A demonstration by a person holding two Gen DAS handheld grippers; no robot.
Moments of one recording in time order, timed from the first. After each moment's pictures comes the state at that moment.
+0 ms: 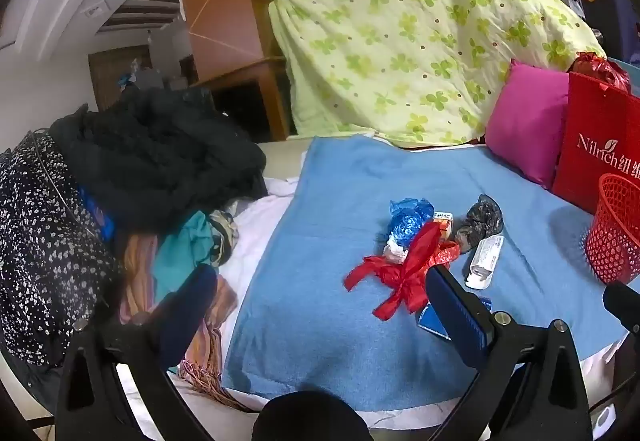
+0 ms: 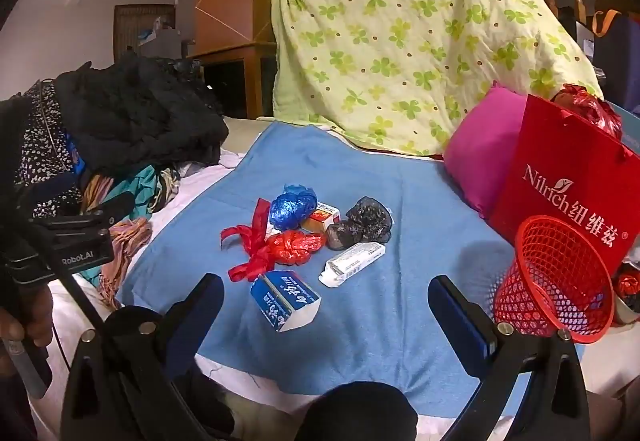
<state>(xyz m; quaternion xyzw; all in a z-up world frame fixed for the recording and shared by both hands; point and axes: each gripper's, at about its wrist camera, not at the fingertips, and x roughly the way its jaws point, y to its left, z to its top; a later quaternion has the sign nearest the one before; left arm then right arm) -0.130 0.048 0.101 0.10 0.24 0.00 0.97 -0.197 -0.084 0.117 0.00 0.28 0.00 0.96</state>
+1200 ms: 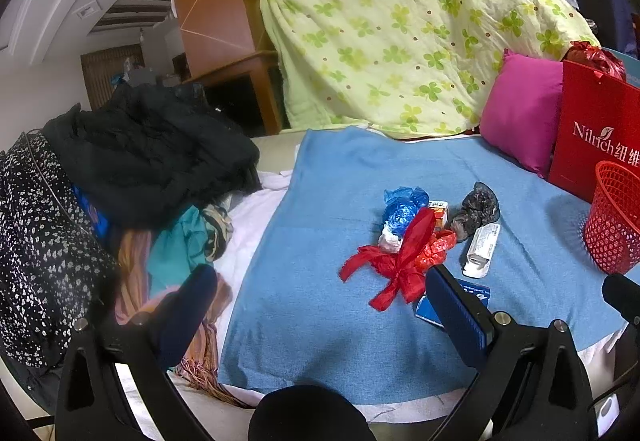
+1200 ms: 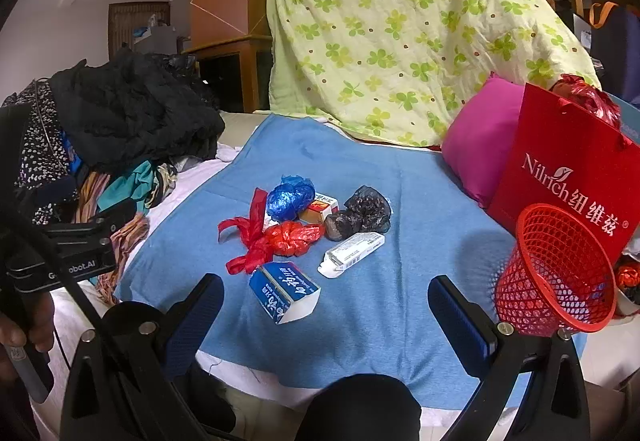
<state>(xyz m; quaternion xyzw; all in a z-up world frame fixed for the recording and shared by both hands) -0.127 0.044 0.090 0.10 0.25 -0.01 0.96 -0.195 -0.084 0.111 -0.01 0.30 -0.01 0.95</state>
